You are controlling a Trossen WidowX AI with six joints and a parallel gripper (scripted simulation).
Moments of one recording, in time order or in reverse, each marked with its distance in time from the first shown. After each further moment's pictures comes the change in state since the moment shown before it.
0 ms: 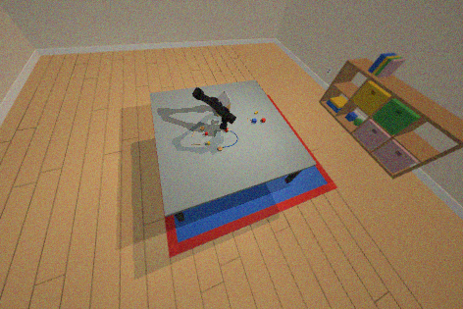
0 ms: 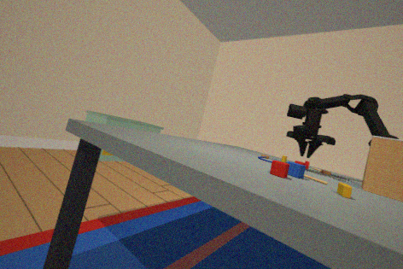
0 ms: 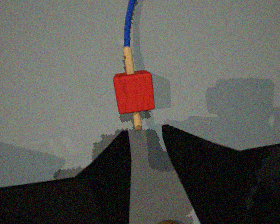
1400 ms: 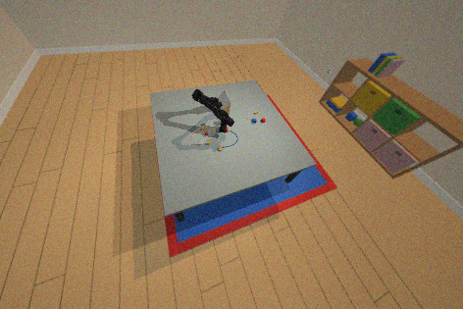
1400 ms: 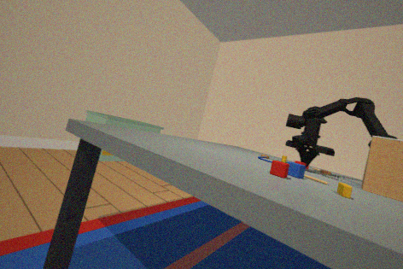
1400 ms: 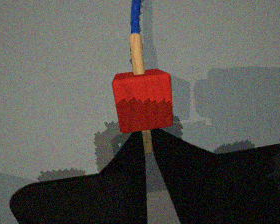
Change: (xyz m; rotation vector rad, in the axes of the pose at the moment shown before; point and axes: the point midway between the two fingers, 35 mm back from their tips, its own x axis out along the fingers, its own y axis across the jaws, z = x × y) arm 0.043 0.003 -0.005 0.000 0.010 0.000
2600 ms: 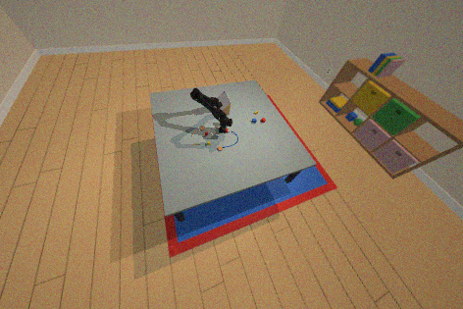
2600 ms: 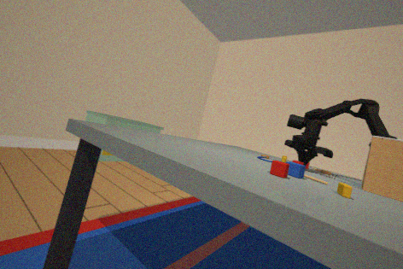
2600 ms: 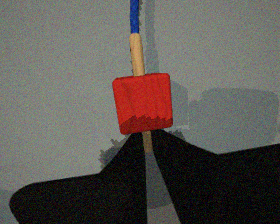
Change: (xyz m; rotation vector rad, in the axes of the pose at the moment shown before) arm 0.002 -0.010 0.000 -0.043 -0.098 -0.036
